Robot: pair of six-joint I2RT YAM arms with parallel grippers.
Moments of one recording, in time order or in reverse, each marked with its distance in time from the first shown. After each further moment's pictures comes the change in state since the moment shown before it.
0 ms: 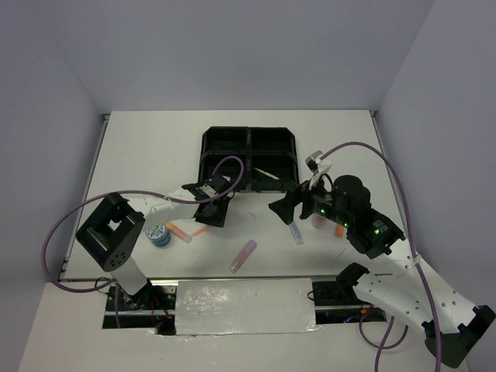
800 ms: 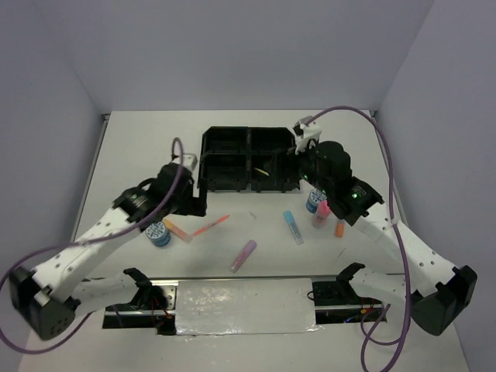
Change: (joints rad) left arm 0.063 -0.656 0.052 -0.288 -0.059 0.054; right arm -0.034 0.349 0.261 0.122 0.224 -0.151
